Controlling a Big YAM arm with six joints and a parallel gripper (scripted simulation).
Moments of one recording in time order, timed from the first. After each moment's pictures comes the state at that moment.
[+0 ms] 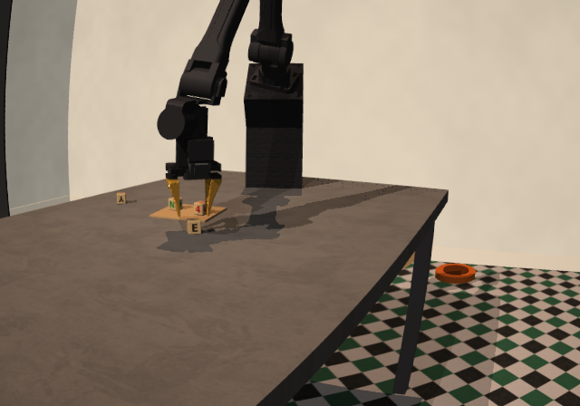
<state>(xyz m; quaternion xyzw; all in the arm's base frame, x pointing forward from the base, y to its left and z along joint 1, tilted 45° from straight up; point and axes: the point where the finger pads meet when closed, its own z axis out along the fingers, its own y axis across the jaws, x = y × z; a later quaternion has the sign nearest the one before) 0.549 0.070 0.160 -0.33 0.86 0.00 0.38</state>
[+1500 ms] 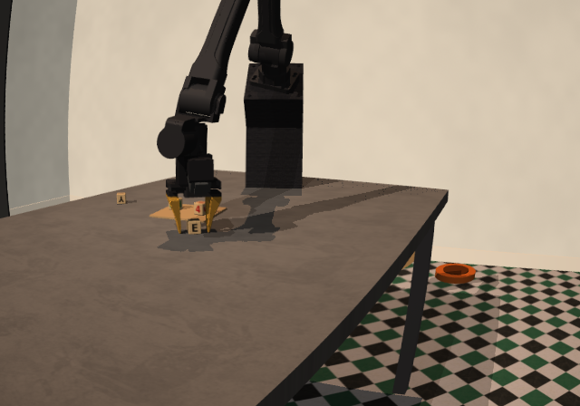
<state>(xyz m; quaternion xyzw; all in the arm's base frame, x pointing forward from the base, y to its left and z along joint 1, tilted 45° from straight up) 0.571 0.077 0.136 -0.33 0.87 0.00 0.38</state>
